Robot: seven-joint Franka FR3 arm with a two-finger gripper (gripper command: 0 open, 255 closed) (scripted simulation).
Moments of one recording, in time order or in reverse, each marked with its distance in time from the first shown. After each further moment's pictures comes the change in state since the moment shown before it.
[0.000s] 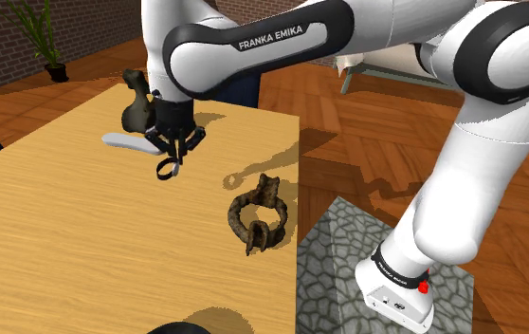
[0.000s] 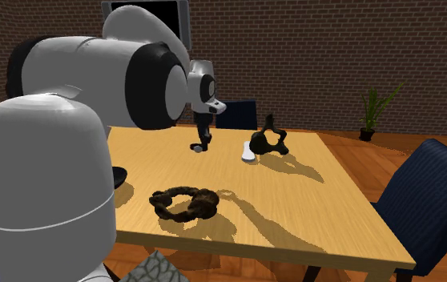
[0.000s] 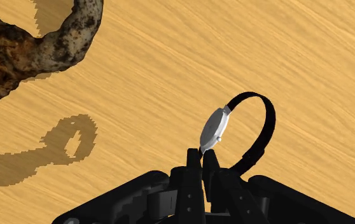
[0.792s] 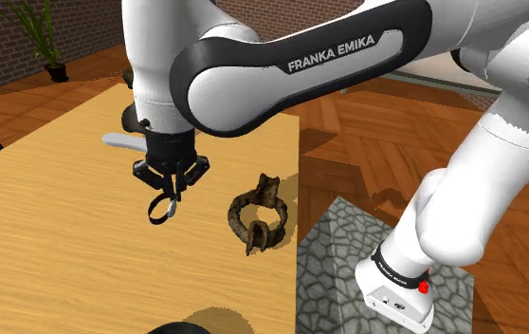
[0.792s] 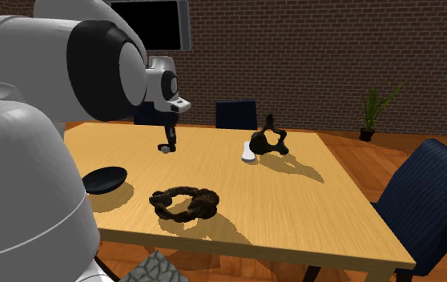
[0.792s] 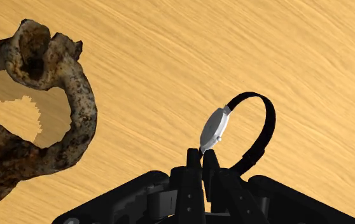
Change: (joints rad) arm 0.092 -0.161 0.093 -0.157 0.064 0.014 0.166
